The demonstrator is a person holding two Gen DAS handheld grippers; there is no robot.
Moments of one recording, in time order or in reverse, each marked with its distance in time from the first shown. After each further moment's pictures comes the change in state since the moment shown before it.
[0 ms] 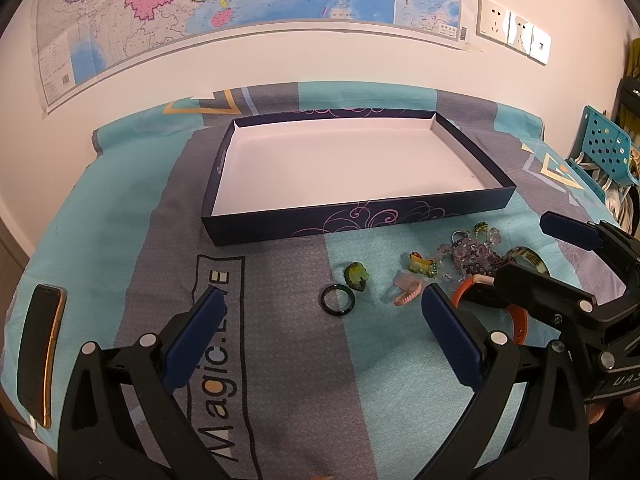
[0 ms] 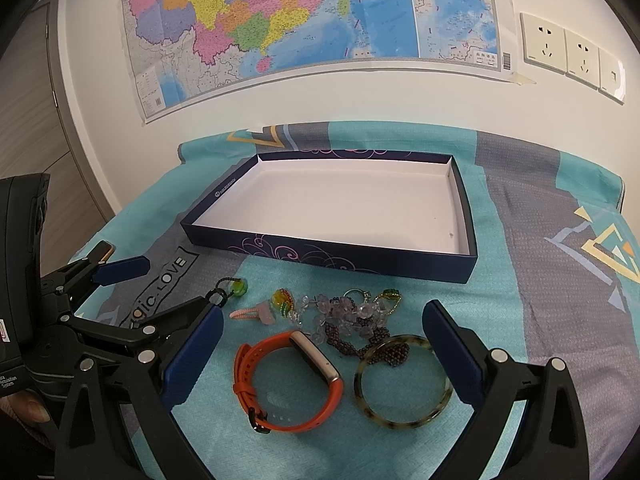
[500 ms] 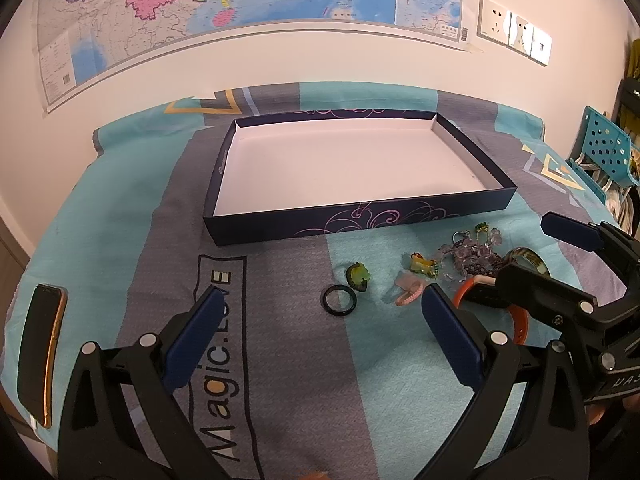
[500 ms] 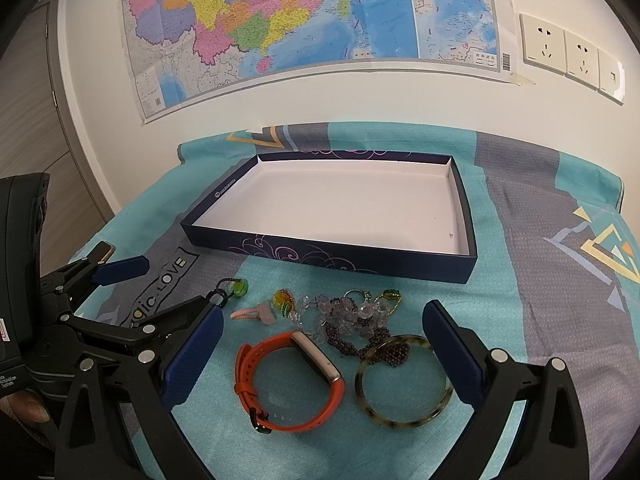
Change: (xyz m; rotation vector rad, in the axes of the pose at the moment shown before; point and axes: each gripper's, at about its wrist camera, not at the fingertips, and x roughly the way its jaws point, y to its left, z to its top) left arm 0.000 0.000 -0.001 -0.001 0.000 0.001; right arm -0.001 0.000 0.000 -0.002 -0.002 -0.004
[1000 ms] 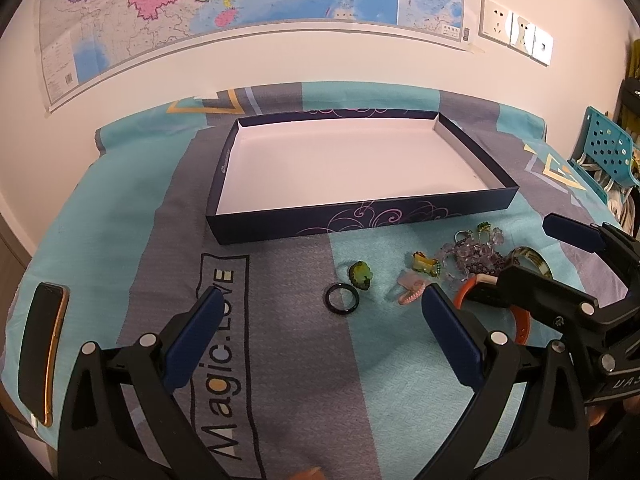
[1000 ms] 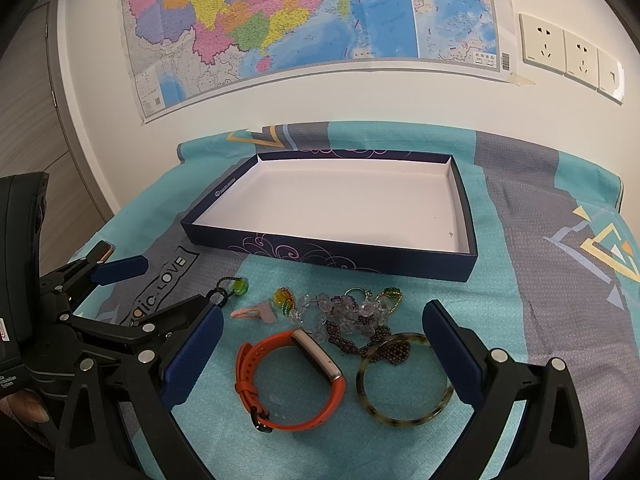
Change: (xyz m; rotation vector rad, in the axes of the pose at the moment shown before) left arm -0.001 0.002 0.000 -0.002 -0.001 0.003; right arm 0.000 0.000 0.000 -0.001 0.001 0.000
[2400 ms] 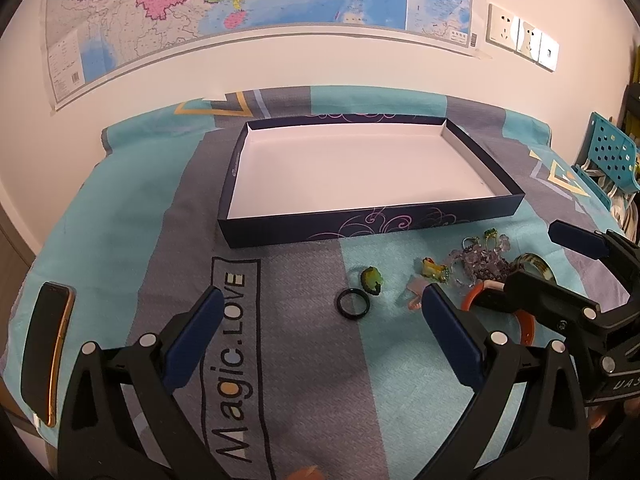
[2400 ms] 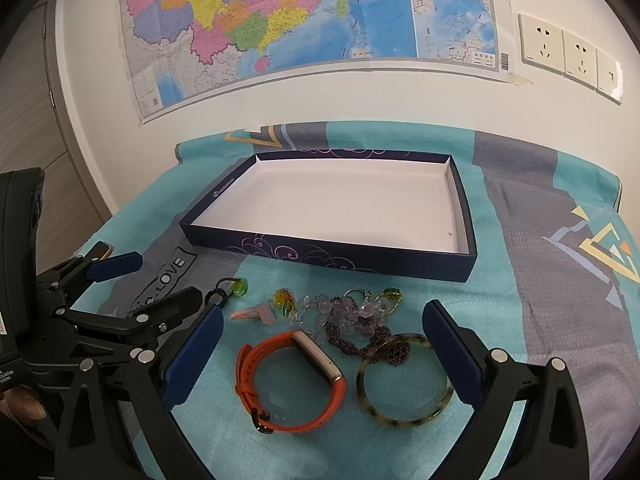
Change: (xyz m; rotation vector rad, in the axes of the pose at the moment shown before) left arm -0.002 0.007 0.002 -0.010 -0.009 0.012; right arm 0.001 0.000 0.000 0.005 0.002 -0.003
